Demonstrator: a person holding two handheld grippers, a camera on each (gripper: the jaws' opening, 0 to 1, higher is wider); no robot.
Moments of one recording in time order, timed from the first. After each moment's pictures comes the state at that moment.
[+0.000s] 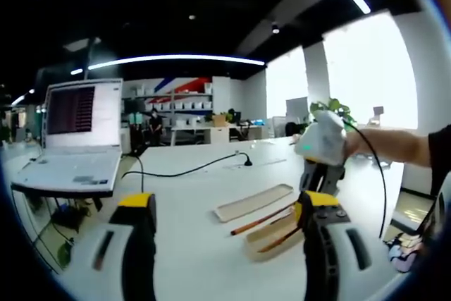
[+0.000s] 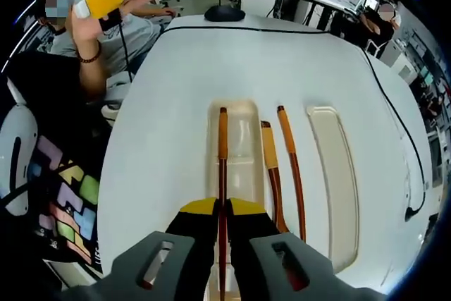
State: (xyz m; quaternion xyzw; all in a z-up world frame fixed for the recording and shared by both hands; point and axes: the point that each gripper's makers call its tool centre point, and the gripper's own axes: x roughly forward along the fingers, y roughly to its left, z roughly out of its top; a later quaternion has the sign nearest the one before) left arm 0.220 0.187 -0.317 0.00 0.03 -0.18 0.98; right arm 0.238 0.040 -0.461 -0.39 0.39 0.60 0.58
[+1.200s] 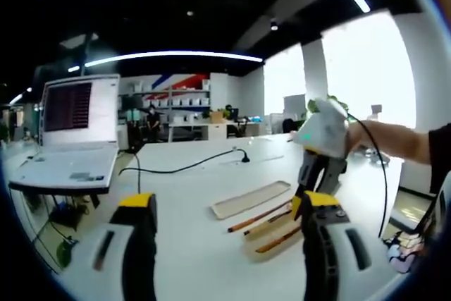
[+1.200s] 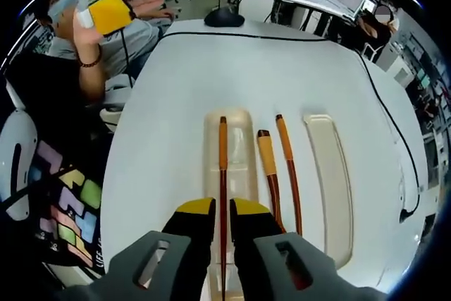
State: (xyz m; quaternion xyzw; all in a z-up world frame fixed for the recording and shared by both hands) left arm 0.222 0.182 -0.322 0.00 0.04 -0.19 0.98; right arm 0.237 0.047 -0.449 -0.39 0.38 0.60 0.59
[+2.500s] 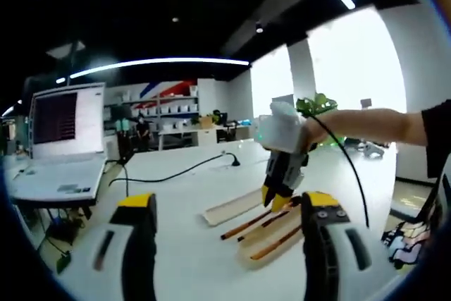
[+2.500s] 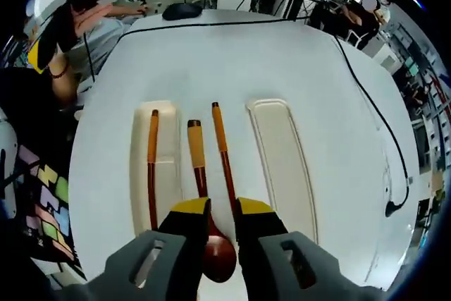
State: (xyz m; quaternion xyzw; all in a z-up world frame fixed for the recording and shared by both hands) left arm 0.227 0.160 -0.324 0.03 0.03 -0.23 0.97; right arm 0.319 0.034 -0.459 -0.42 0.40 0.54 0.61
